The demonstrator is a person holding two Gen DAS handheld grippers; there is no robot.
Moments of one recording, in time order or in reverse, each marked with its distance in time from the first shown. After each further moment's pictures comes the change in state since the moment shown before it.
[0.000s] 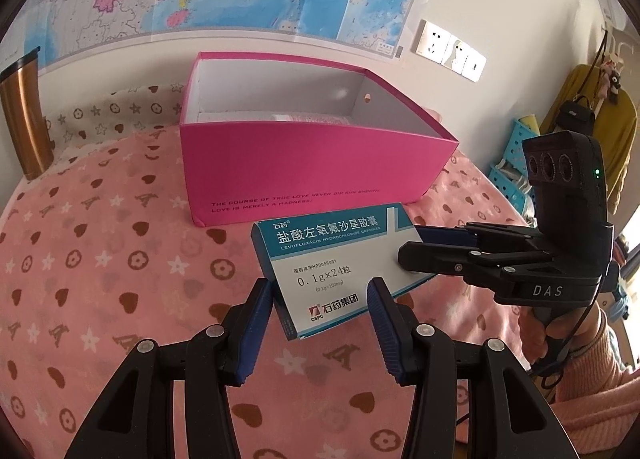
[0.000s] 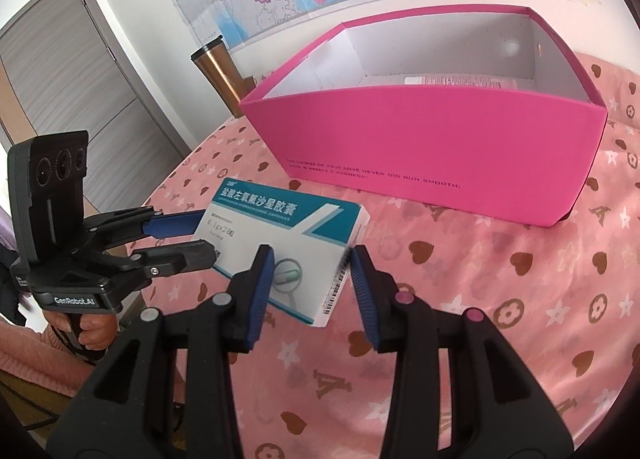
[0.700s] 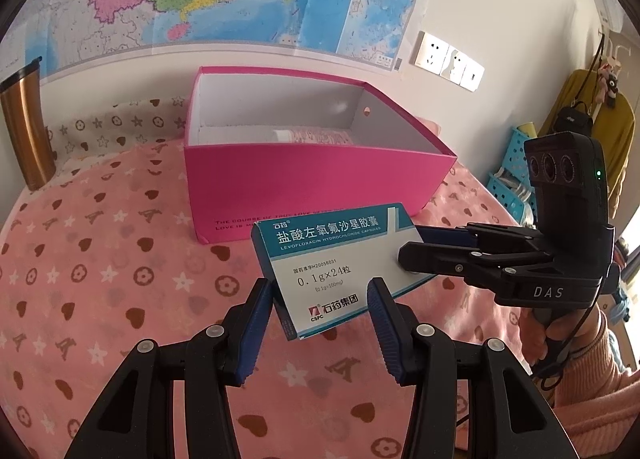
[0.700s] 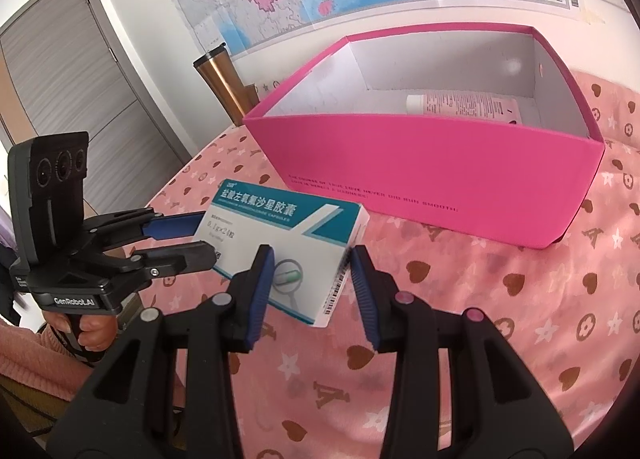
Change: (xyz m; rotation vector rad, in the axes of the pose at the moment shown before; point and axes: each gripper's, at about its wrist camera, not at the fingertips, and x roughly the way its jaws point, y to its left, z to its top) left arm -0.006 0.002 0.008 0.005 -0.035 0.002; right arm -0.005 0.004 0.008 -0.028 -0.023 -0.013
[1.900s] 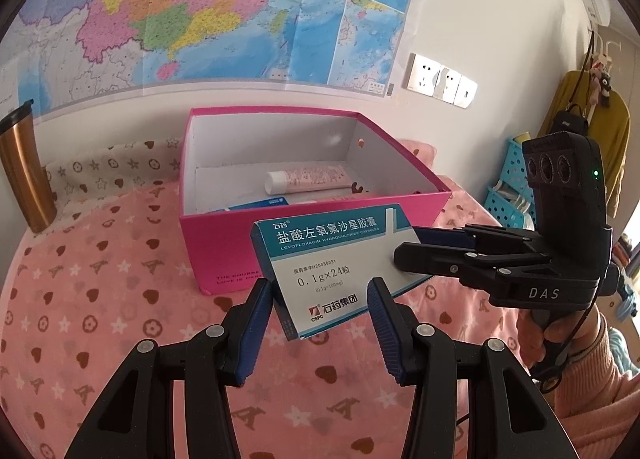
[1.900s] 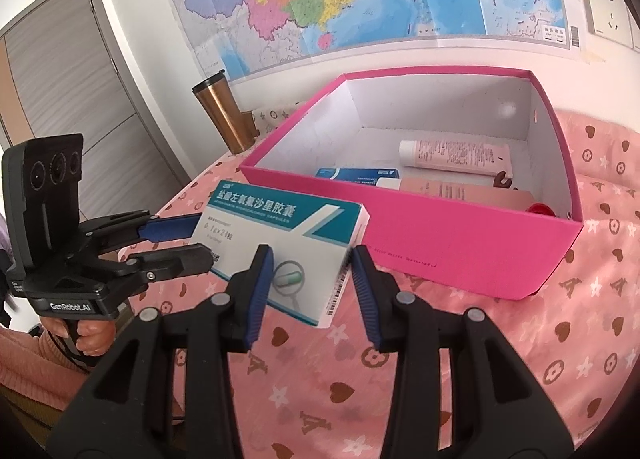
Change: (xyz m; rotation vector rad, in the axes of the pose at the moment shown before) left arm -0.006 -0.008 0.026 0.049 -0.071 0.012; right arm -0.016 -0.001 0.022 -0.034 -0.070 -0.024
